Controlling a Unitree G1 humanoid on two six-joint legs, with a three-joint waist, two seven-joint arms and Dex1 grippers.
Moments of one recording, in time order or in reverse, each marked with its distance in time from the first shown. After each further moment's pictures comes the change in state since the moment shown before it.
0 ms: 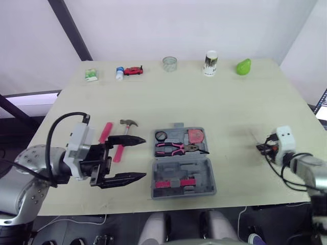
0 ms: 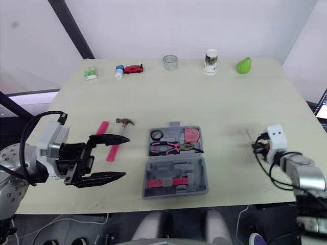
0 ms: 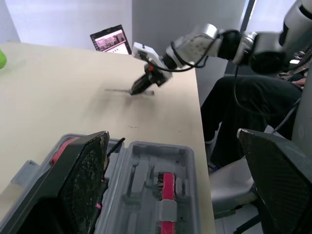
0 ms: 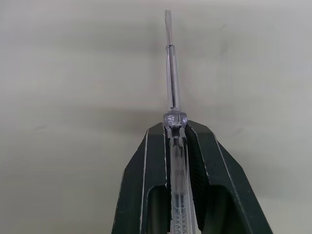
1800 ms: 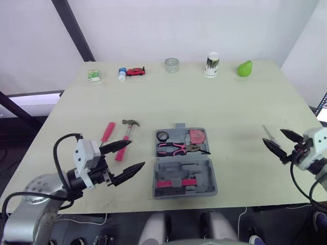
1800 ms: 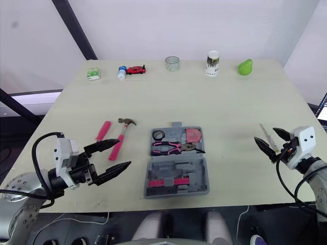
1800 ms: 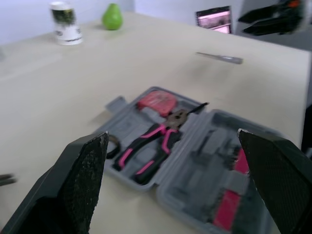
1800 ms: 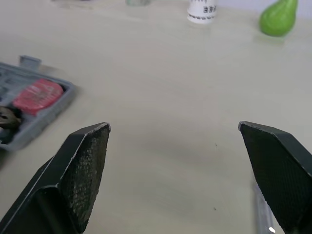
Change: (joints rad) left arm 0.191 -0.122 -0.007 -0.023 0.161 -0.090 0.277; right arm 0.055 -0.186 -0.145 0.192 0.136 -0.576 0.260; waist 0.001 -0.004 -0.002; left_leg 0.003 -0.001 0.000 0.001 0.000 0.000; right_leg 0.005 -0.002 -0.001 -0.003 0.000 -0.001
